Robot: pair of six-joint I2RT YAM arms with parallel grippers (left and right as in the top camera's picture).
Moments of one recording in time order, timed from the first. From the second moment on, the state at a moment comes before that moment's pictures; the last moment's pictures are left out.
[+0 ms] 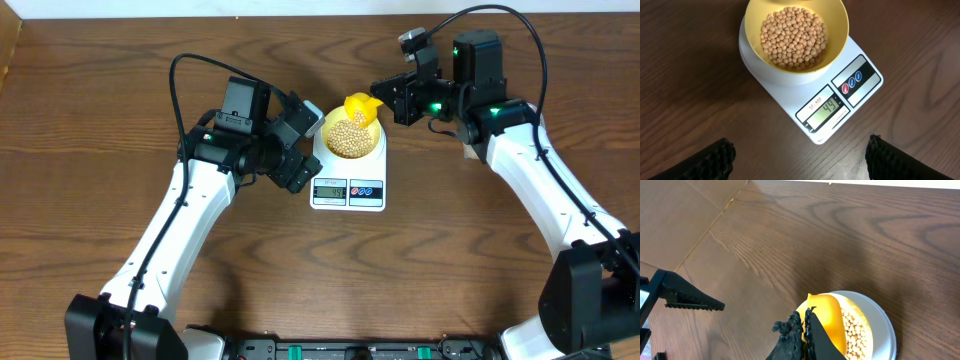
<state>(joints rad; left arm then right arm) -0.28 1.51 1.22 -0.78 0.37 0.41 0.25 1.71 1.31 -0.23 -0.68 0.13</state>
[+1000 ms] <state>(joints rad) -0.28 1.51 1.22 -0.78 0.37 0.40 0.25 1.71 1.31 -0.28 -0.68 0.07</state>
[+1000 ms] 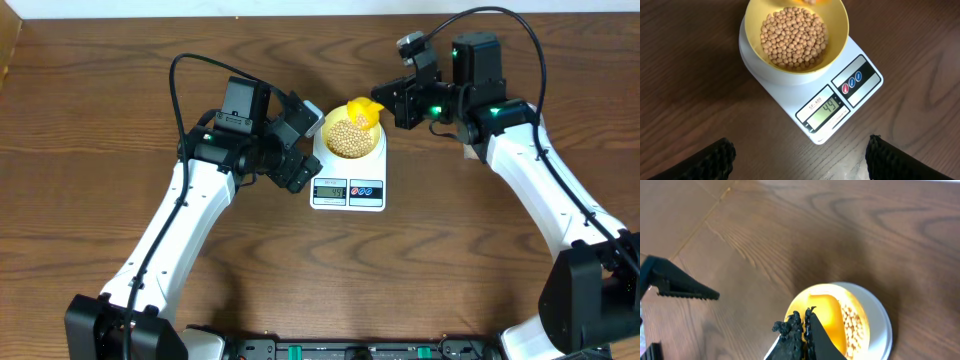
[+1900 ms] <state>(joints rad) -0.28 1.51 1.22 -0.78 0.37 0.40 0.25 1.71 1.31 -0.24 -0.68 0.04</state>
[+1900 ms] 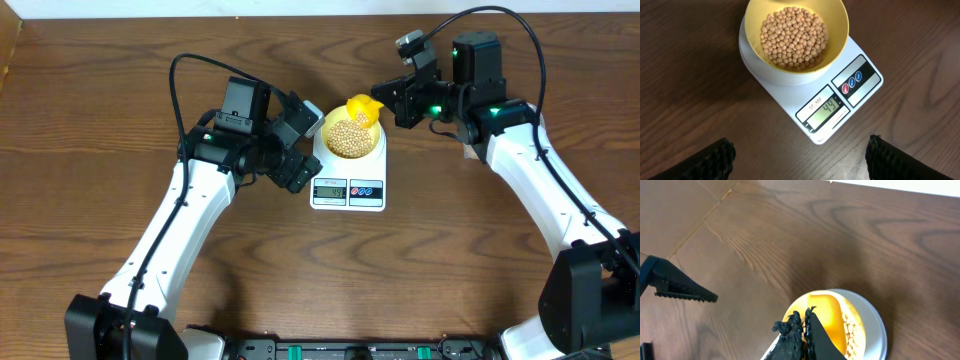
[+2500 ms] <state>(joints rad) -0.28 1.51 1.22 -0.78 0.37 0.40 0.25 1.71 1.31 -0.21 -0.68 0.04</state>
